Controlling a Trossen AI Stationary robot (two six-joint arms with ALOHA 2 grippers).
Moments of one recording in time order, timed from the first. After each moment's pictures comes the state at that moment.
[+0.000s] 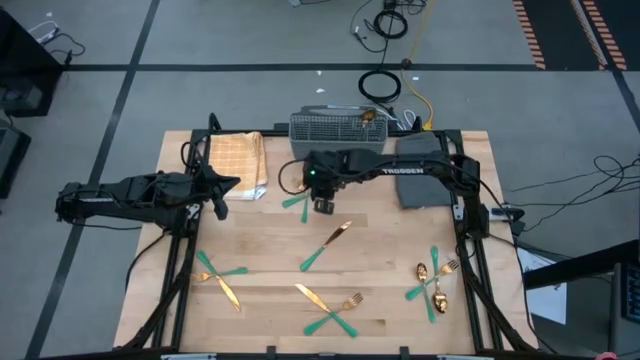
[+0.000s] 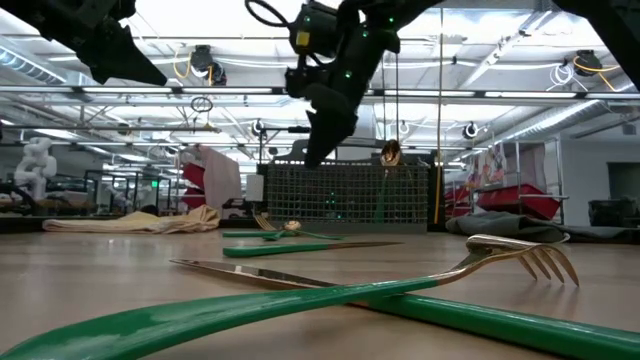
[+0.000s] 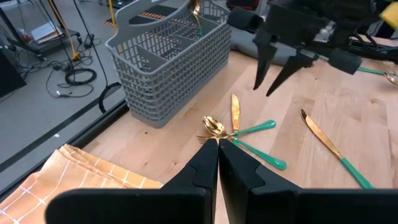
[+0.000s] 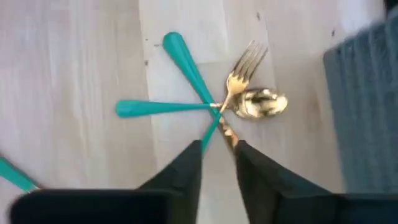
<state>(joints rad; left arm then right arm) -0.02 0.44 0.57 -0.59 -0.48 -0.23 -0.20 2.02 1.69 -0.74 0.06 -0.03</state>
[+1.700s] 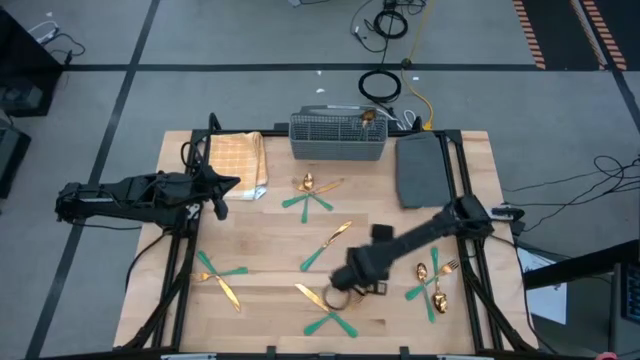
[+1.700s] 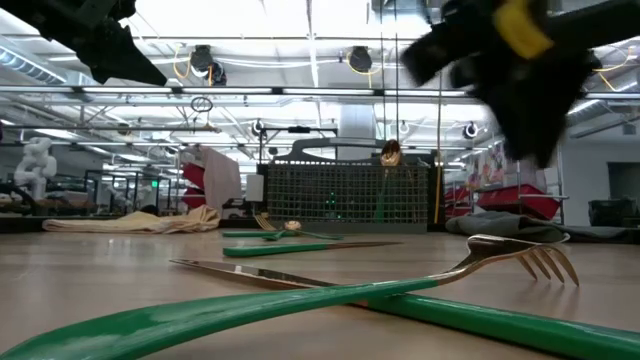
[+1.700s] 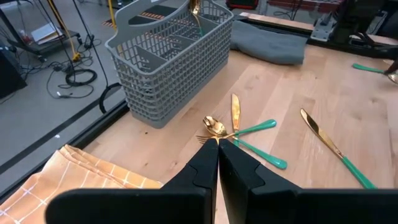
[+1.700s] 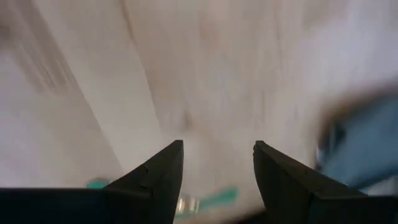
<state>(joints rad) -0.02 0.44 0.57 -0.59 -0.48 -0.22 0.41 2.08 1.69 -1.56 0.13 0.66</state>
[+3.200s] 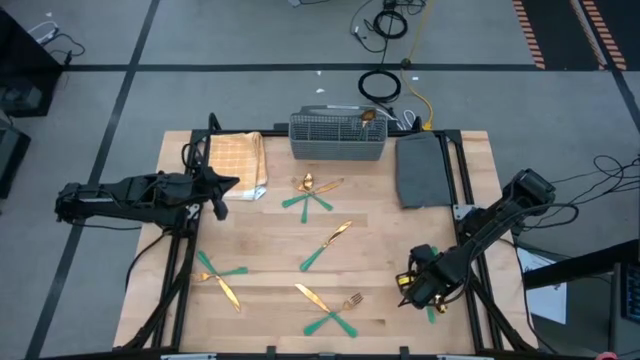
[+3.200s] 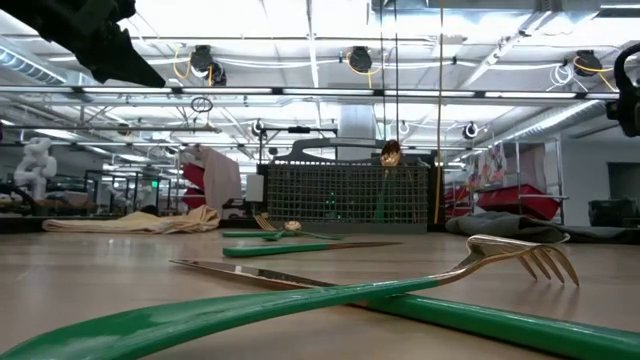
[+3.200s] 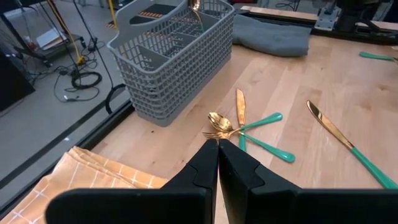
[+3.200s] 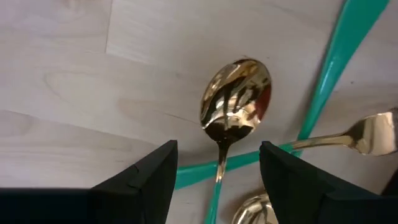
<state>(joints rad) -0.02 0.44 0.57 -0.61 -0.49 -0.18 0.74 1.55 0.85 -0.88 -0.02 2.08</state>
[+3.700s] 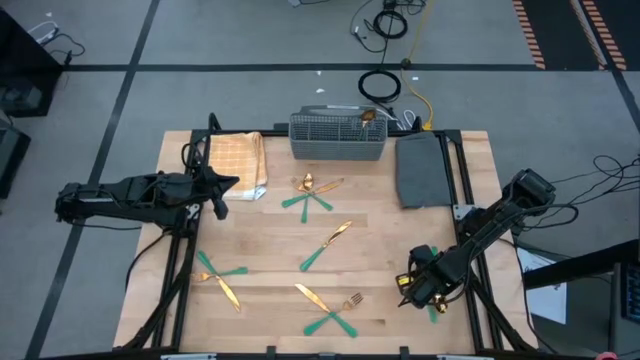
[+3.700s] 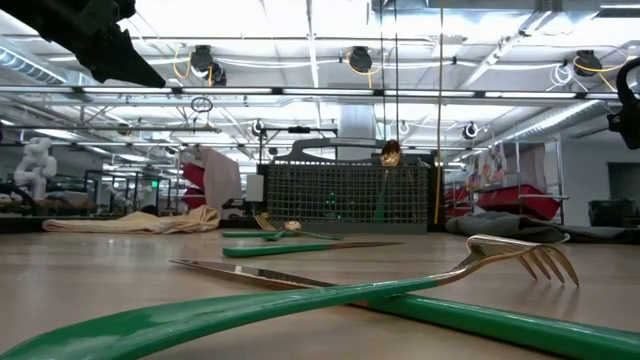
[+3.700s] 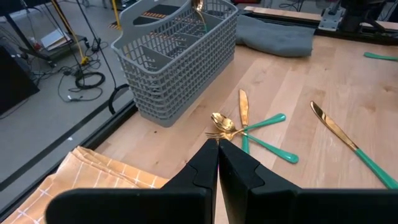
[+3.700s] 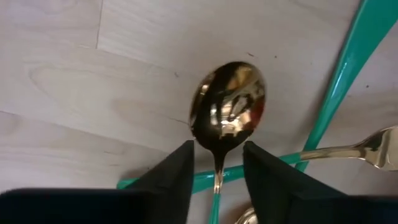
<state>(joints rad) -0.02 0.44 0.57 -0.61 -0.50 -0.18 0.74 1.55 0.81 -0.82 -0.03 2.06</state>
